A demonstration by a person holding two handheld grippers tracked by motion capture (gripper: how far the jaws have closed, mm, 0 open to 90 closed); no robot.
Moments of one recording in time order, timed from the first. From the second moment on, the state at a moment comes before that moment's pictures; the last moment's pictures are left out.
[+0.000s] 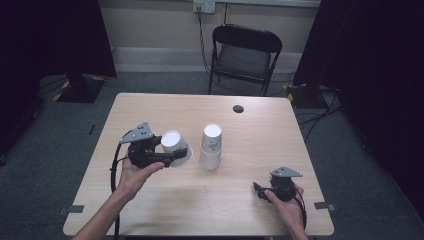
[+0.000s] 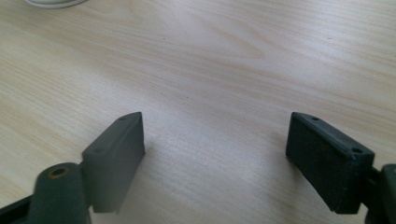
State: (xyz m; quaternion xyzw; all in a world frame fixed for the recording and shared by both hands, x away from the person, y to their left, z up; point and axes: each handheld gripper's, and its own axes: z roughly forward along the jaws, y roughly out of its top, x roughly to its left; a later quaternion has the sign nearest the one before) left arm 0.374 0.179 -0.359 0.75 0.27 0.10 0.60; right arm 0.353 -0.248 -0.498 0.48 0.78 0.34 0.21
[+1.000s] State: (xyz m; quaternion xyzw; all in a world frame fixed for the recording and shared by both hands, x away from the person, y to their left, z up) left arm 0.344 0.206 -0.398 0.77 0.30 0.08 0.56; right arm 0.314 -0.178 -0.450 0.34 0.81 0.45 0.13
